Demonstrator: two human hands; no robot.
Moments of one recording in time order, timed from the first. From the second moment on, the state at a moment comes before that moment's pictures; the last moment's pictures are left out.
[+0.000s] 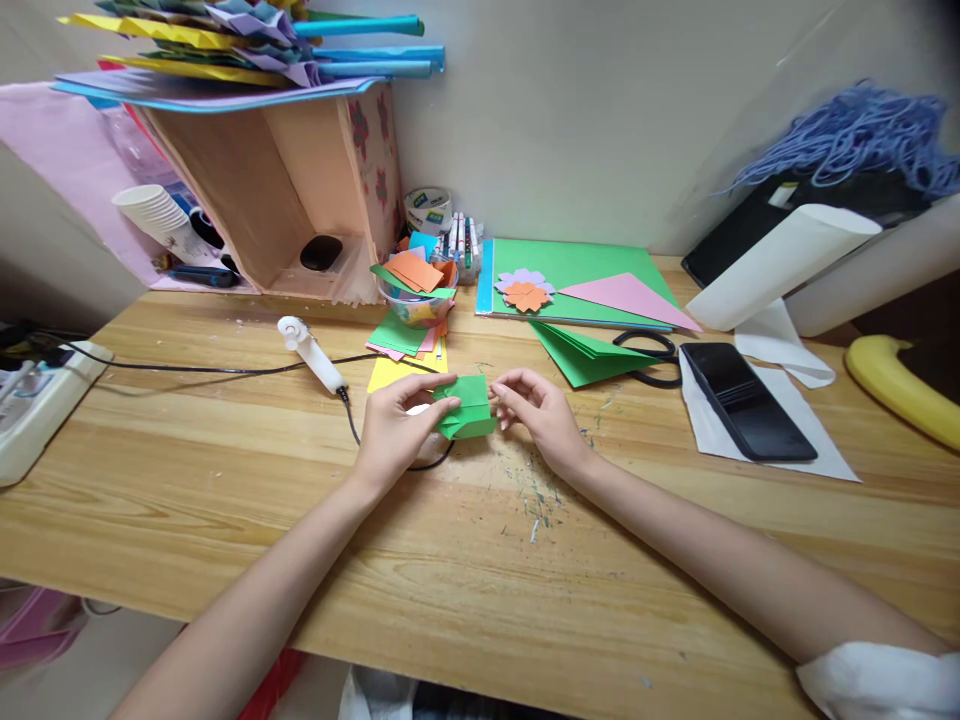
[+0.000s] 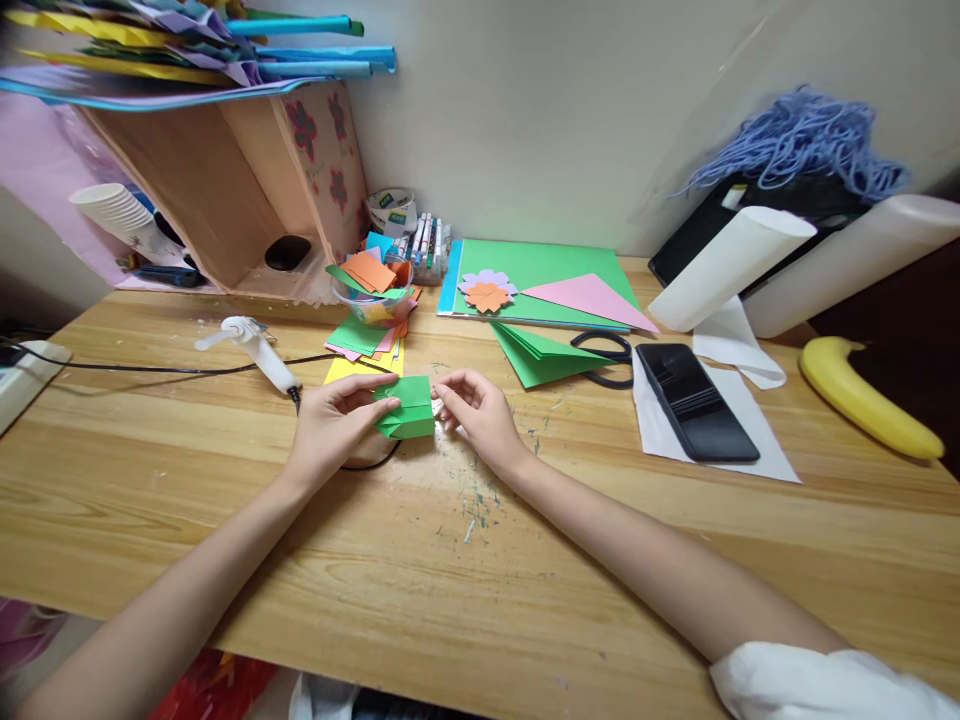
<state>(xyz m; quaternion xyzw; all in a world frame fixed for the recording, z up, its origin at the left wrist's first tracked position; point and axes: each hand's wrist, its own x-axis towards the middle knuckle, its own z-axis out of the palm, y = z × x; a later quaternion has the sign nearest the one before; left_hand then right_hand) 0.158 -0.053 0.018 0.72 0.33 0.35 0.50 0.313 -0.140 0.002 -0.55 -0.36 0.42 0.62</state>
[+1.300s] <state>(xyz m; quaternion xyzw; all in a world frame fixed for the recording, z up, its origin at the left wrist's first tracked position) 0.158 -0.056 0.021 0.75 0.31 0.36 0.46 0.313 -0.140 0.004 -0.58 -0.39 0.40 0.59</state>
